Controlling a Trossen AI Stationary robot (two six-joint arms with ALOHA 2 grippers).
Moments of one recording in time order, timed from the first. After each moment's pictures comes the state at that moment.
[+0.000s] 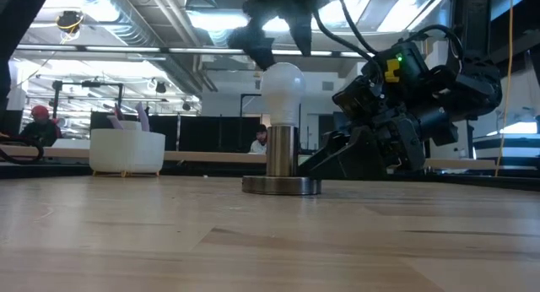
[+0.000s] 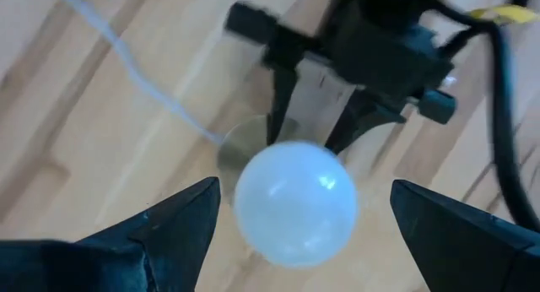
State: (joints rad) left arm 0.00 2.00 1.95 -1.15 -0.07 -0.63; right arm -0.05 1.97 0.52 1.03 -0.26 -0.14
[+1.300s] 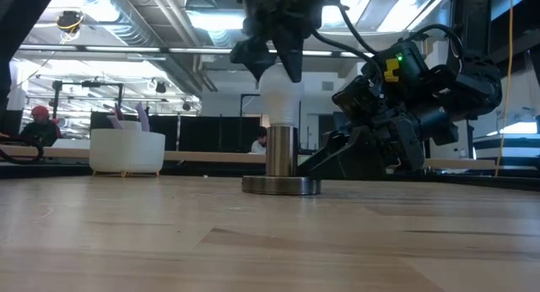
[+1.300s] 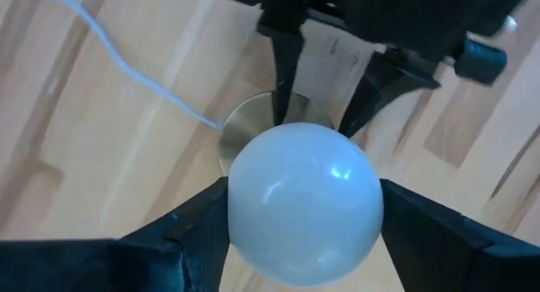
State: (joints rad) left arm -0.01 2.05 1.92 -1.15 -0.06 -0.51; right arm -0.05 1.97 0.52 1.03 -0.24 -0.14
